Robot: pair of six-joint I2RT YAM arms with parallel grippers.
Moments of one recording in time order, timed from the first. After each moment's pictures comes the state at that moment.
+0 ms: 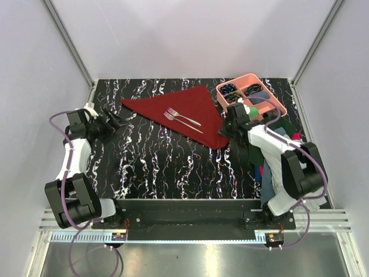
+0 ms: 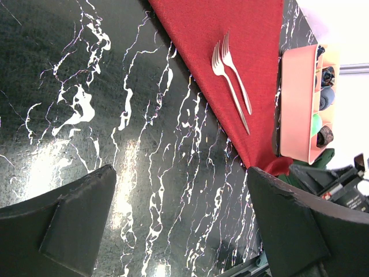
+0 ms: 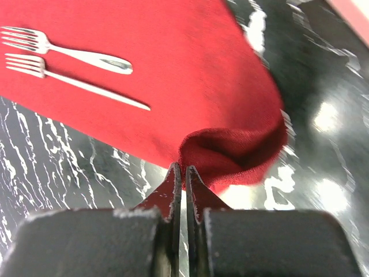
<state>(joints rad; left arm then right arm) 0.33 1.30 0.89 -0.33 0.63 -0.54 0.40 1.57 1.00 -0.25 0.06 0.82</state>
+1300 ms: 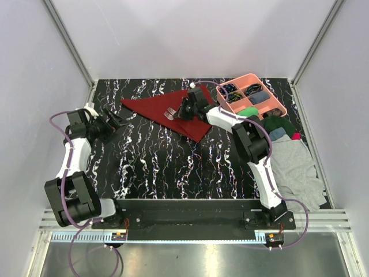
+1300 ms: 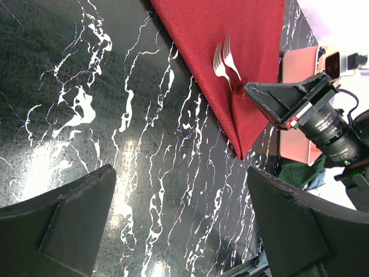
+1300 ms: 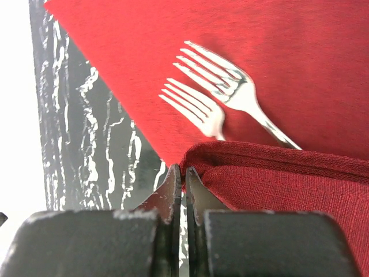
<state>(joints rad) 0.33 1.31 0.89 -0.32 0.63 -0.54 0.57 2.32 1.77 -0.07 -0.21 0.78</state>
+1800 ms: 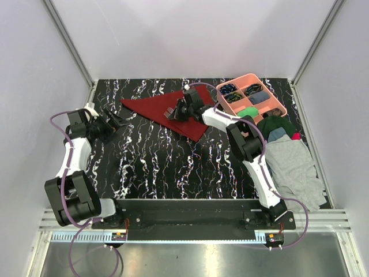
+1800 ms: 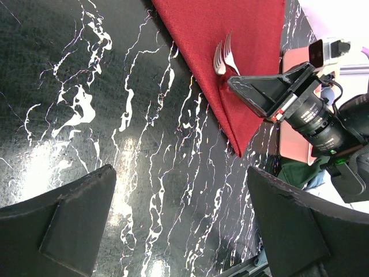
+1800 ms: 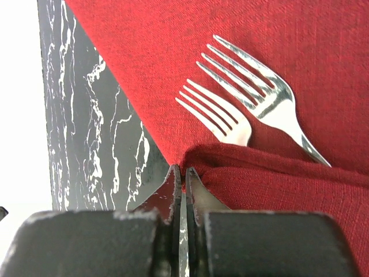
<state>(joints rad) 0.33 1.32 0.89 -0.32 0.64 -0.54 0.59 2.43 1.88 -0.06 -0.30 0.78</state>
